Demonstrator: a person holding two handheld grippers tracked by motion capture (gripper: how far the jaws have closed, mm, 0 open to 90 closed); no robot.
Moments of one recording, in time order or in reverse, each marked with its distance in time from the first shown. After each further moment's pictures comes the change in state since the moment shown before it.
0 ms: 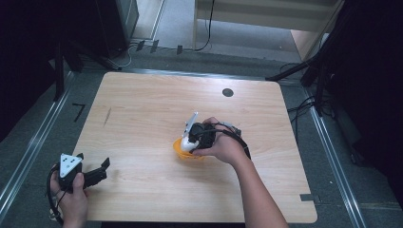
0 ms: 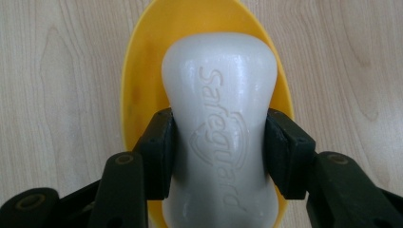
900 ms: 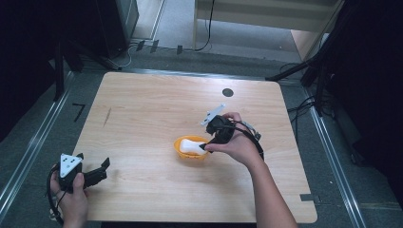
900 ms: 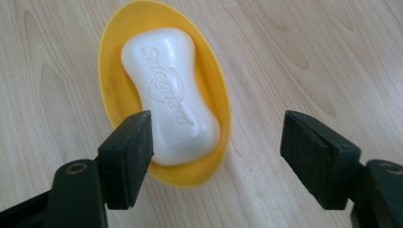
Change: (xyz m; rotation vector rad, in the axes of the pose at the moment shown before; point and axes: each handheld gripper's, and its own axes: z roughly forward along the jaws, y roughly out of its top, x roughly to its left) left arm 0.000 0.000 0.000 0.000 0.001 0.003; right arm -0.010 -0.041 -0.041 -0.147 -0.069 0.253
